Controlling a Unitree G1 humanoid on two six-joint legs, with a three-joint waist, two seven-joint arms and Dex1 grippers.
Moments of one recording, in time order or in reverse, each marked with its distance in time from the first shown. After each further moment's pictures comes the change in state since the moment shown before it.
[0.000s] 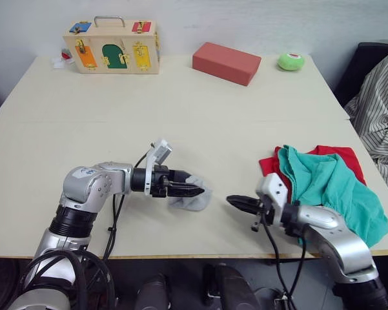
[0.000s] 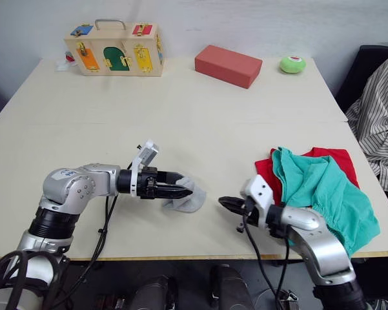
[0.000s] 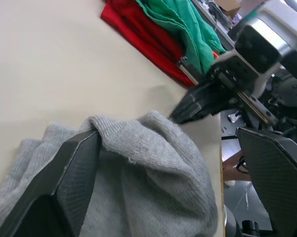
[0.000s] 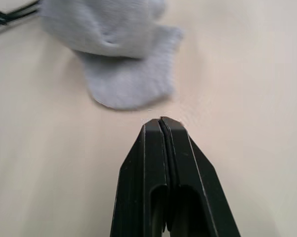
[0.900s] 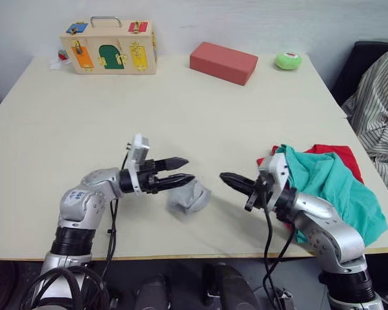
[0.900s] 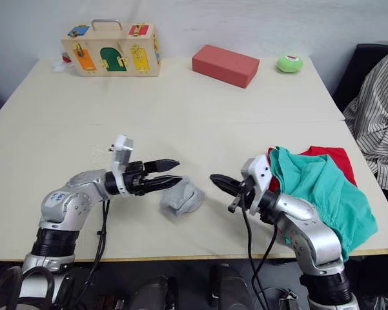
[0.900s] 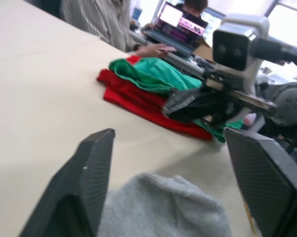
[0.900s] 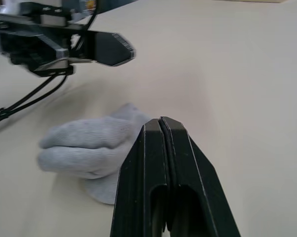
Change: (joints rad) left arm 0.180 -0.056 0.164 -0.005 0.074 -0.475 -0.115; right arm -0.119 0.124 0.037 -0.028 0.156 0.018 -0.096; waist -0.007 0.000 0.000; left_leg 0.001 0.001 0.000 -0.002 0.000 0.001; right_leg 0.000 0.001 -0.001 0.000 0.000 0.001
